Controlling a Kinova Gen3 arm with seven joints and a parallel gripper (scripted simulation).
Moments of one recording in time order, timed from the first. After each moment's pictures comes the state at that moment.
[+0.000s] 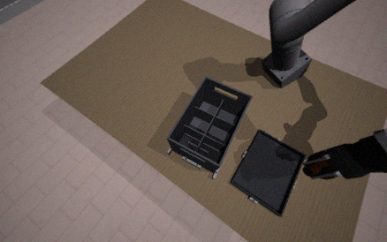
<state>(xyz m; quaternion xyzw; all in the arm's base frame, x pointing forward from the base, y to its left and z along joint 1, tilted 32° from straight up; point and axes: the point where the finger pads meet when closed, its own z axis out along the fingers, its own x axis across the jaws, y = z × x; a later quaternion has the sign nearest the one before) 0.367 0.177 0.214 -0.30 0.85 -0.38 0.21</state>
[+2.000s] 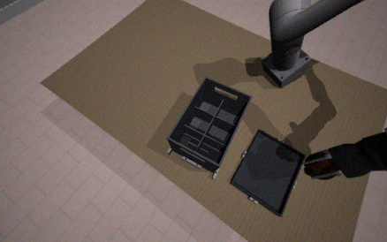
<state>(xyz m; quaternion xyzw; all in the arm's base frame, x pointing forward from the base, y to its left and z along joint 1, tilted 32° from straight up) 0.367 0.178 0.214 -0.28 0.81 -0.45 0.23</state>
